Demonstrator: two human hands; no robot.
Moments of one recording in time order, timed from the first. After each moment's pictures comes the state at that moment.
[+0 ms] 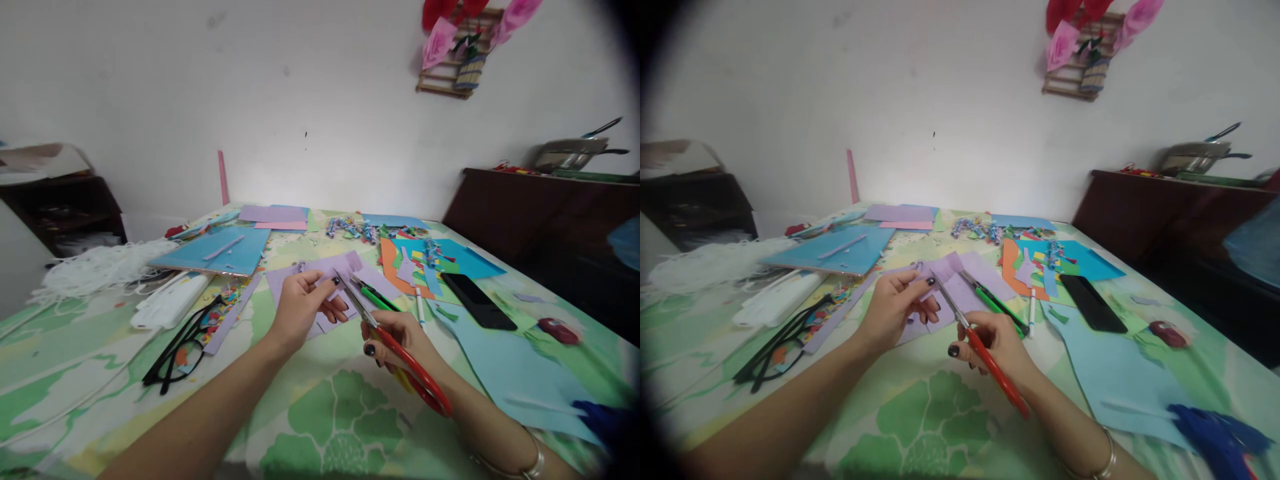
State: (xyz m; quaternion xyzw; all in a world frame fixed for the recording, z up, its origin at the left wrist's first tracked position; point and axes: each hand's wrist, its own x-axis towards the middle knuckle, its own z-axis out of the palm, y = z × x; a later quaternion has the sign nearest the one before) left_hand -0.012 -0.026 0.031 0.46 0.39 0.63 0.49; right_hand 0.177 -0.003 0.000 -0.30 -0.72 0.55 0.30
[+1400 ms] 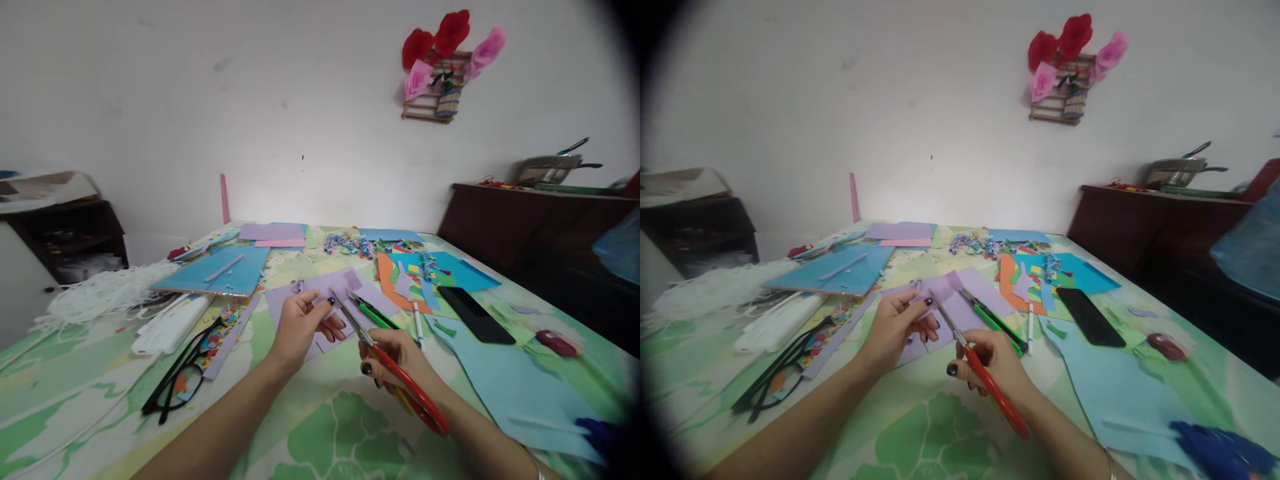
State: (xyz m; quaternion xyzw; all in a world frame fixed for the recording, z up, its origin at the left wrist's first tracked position) left_hand -0.010 -0.025 0.031 0.46 0.41 0.62 0.48; right_hand 0.177 -0.001 -0.004 -0.30 -0.70 0.57 0.31
